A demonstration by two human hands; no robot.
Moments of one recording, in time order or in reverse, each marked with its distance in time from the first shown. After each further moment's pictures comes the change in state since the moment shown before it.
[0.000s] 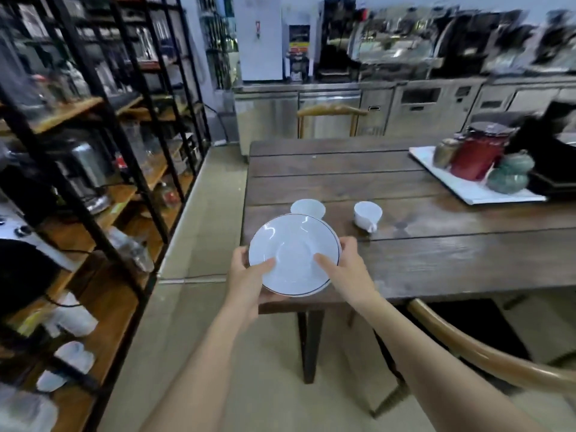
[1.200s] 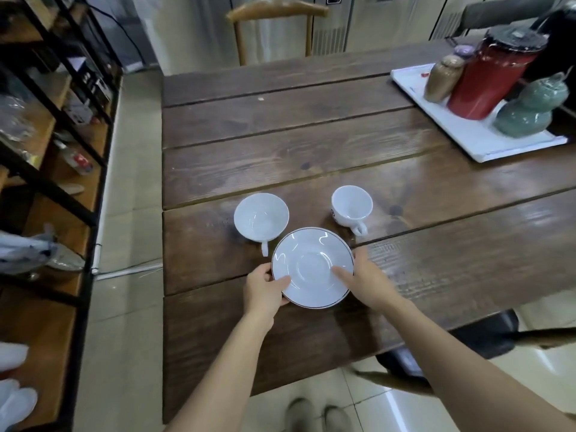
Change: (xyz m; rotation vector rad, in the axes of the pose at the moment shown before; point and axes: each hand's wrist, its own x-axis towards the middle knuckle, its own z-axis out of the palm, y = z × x) left_hand 0.223 -0.084 0.124 0.426 -0.049 -0.333; right_hand 0.186 0.143 -0.054 -0.508 -0.104 0.489
